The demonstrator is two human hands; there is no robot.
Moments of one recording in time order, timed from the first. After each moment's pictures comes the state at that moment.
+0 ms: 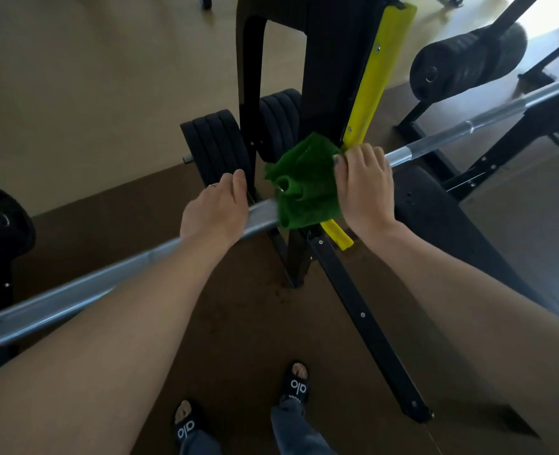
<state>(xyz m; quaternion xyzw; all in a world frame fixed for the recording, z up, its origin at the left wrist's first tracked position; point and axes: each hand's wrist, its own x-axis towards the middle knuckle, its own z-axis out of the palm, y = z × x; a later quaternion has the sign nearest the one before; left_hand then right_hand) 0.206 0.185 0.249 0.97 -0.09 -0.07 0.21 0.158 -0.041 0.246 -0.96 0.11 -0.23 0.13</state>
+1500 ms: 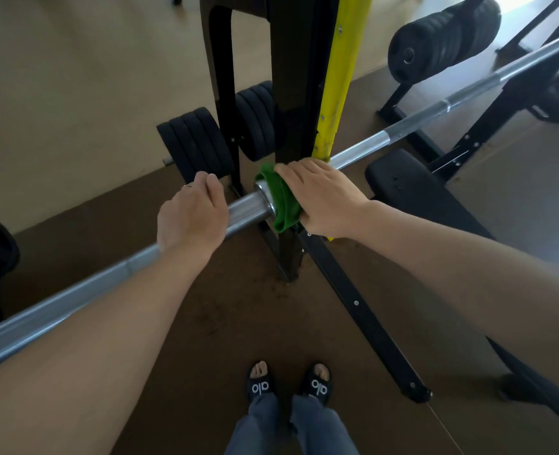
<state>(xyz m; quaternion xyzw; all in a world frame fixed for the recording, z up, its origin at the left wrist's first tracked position) 0.198 0.184 0.245 0.98 -0.08 0.01 0.16 0.156 -0.039 0.243 -0.99 -0.15 0.03 -0.01</state>
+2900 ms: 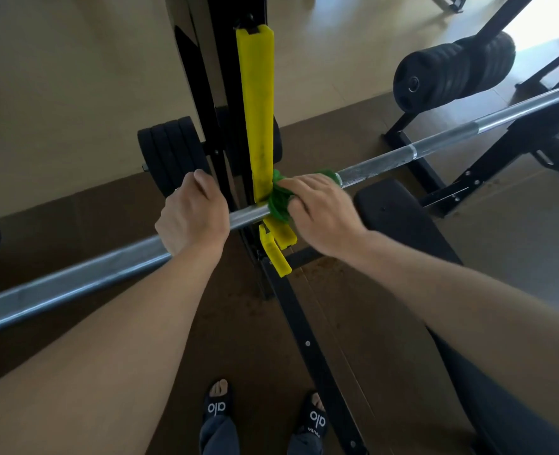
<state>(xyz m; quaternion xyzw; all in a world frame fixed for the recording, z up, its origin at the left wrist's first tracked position) 0.208 0.039 0.250 0.95 0.14 0.04 0.27 0.161 -0.149 0.243 -0.97 -0.08 -0.03 0.22</state>
